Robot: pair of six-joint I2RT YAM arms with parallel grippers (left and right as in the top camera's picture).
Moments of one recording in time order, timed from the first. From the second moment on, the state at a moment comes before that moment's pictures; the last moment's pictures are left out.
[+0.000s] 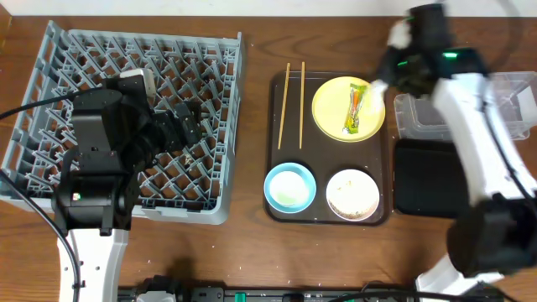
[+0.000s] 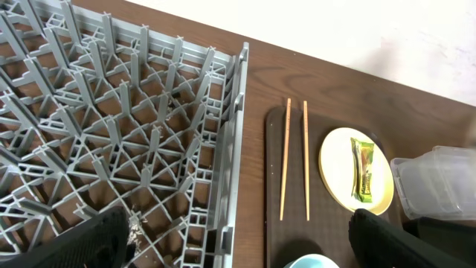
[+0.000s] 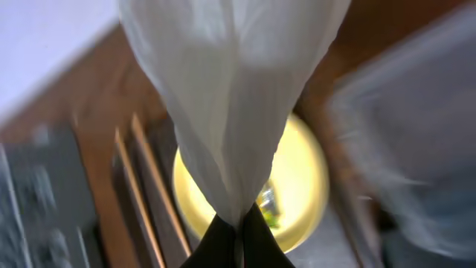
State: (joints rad) left arm 0.01 1.06 1.16 -0.74 0.26 -0.28; right arm 0.04 1.79 1.69 -0.89 -0.07 0.67
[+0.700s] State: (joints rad) left arm 0.01 1.06 1.16 -0.74 0.26 -0.28; right arm -0.21 1.94 1.67 -0.81 -0.14 0.66
